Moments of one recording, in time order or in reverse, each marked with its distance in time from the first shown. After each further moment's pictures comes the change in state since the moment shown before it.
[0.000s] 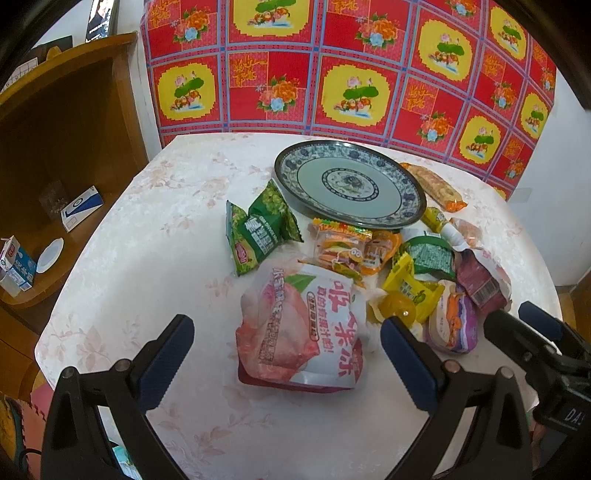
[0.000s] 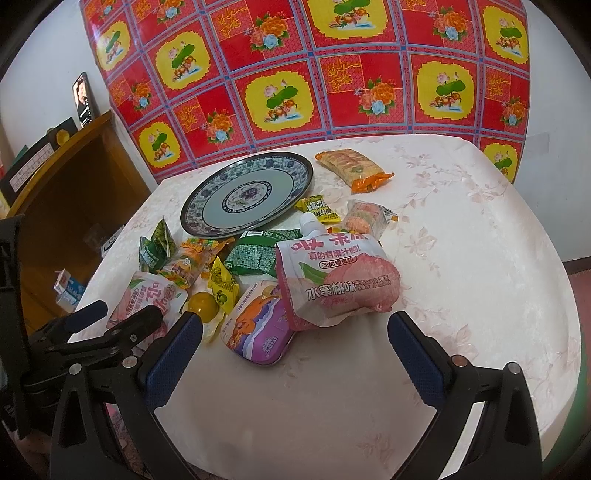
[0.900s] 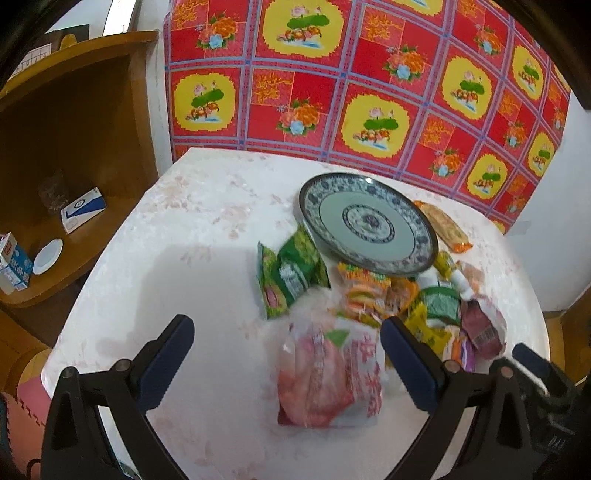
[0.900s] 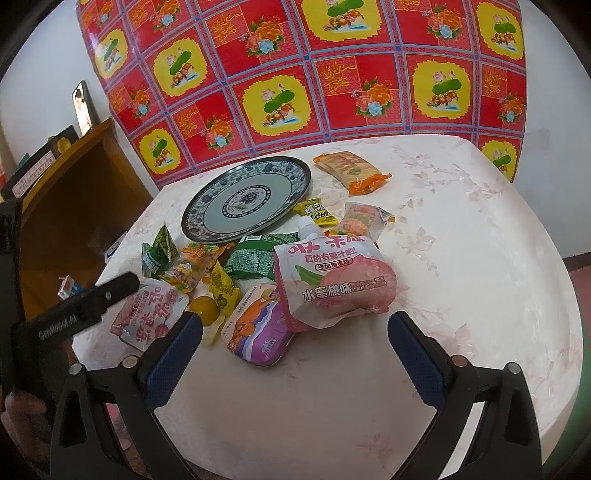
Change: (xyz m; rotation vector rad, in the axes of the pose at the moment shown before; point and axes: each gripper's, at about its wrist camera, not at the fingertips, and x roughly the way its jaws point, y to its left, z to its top) left arm -0.003 0.032 0.035 -0.072 -0.031 -0.046; right arm -0.003 -0.004 0.001 0.026 0.000 0.015
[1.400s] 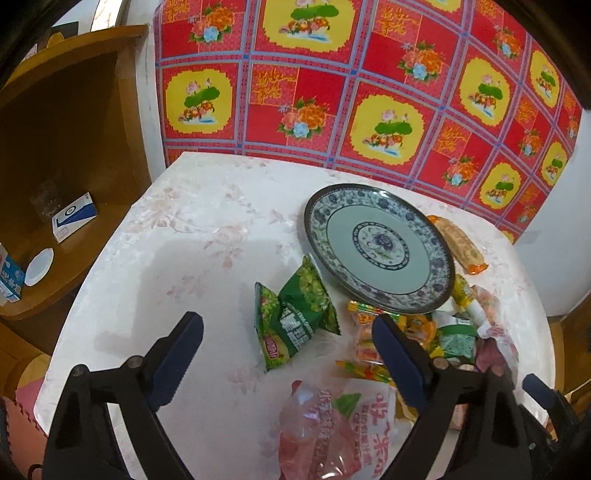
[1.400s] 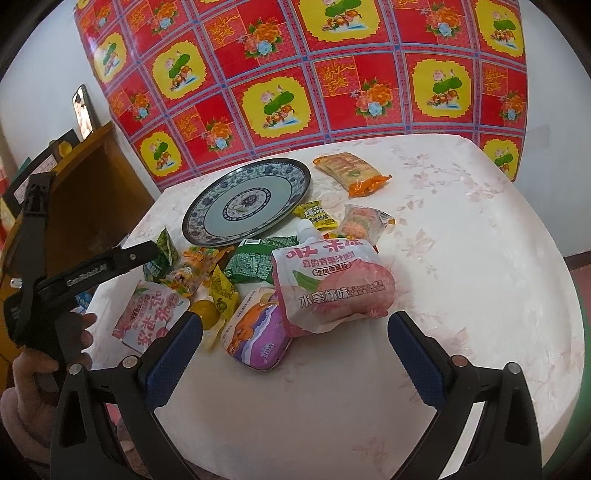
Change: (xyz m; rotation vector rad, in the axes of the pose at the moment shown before) left arm 0.033 0.003 0.025 -0.009 0.018 0.012; right arm 0.001 -0.003 0.004 0.009 0.002 0.016
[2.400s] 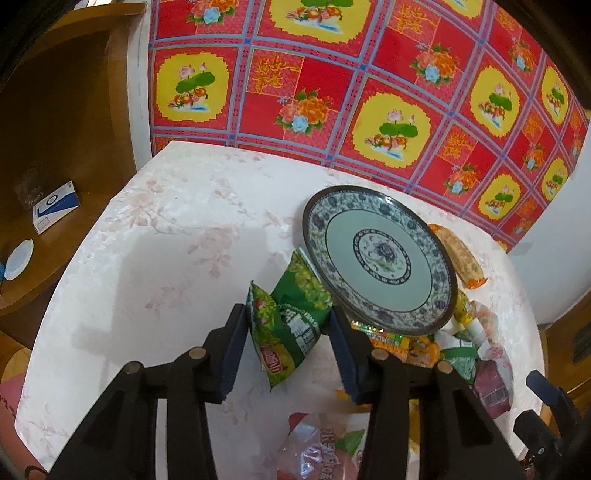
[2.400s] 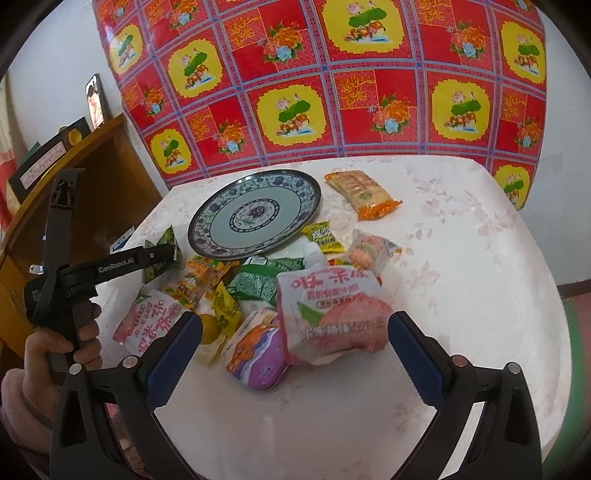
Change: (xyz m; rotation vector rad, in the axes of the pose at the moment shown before) left arm 0.021 0.009 0.014 -0.048 0.028 -0.077; right arm -0.001 0.001 0.021 -0.084 -0.009 0.010
